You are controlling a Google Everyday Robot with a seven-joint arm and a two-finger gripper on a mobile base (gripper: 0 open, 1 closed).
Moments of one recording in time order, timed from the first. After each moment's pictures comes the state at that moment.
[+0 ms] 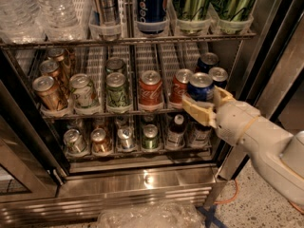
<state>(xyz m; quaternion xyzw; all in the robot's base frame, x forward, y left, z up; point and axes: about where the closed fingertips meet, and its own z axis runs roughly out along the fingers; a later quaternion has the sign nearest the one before) 0.524 -0.126 0.876 -0.24 0.68 0.19 0.67</state>
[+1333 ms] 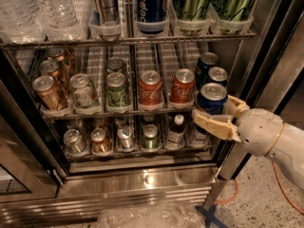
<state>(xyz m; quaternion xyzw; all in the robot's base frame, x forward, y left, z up) 0.475 -0.135 0.884 -0.32 0.63 0.28 0.65</state>
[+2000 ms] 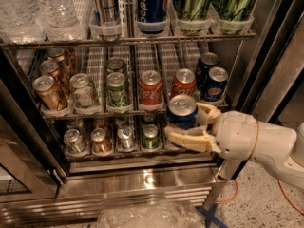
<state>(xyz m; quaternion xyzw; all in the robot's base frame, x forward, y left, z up) 0.434 -0.064 0.885 -0.42 0.58 0.35 0.60</state>
